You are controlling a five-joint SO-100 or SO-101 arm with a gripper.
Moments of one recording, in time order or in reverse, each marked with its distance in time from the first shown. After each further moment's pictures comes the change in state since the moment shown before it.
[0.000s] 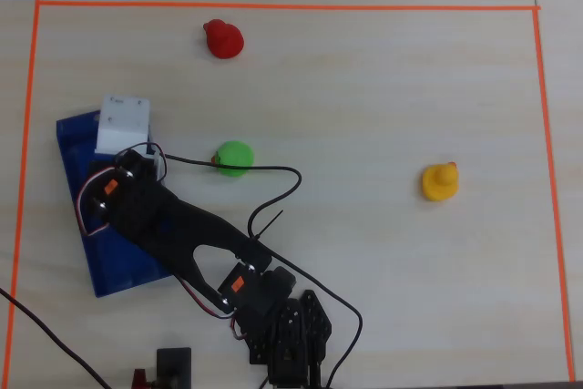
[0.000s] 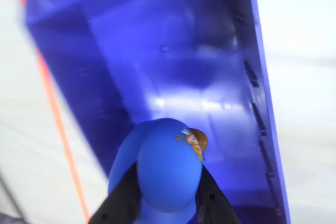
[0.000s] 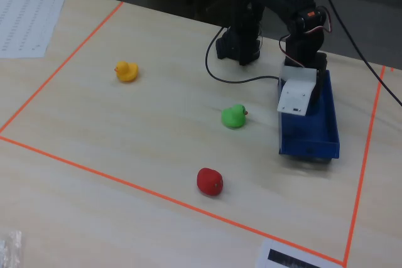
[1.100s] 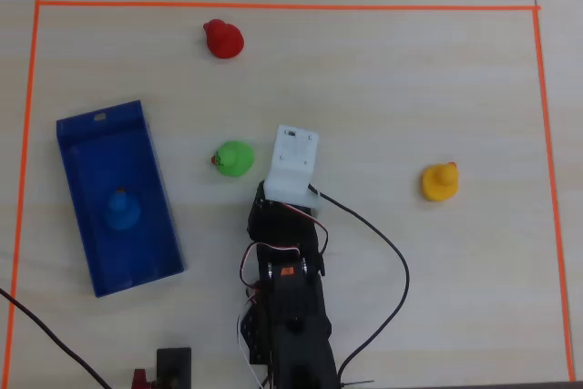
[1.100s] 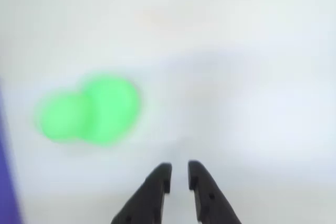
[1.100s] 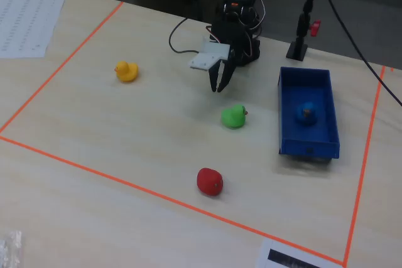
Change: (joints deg) arm 44.7 99.1 84.5 -9.4 -35.5
